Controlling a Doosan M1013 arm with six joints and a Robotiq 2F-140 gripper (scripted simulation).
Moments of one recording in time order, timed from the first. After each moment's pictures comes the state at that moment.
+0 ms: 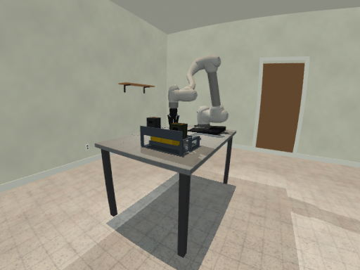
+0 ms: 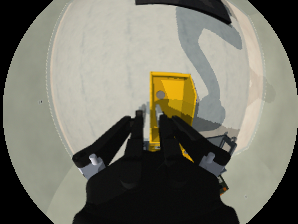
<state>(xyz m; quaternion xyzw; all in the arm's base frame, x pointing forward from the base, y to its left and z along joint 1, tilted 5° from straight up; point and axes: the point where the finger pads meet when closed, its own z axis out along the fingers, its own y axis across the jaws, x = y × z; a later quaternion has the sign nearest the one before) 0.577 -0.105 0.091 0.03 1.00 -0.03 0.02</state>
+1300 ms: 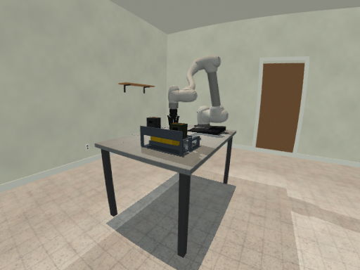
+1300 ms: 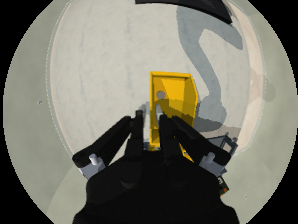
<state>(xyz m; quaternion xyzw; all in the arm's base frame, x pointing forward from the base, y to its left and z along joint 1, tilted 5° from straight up) 0.577 -0.106 0.086 0.03 1.00 -0.03 0.02</state>
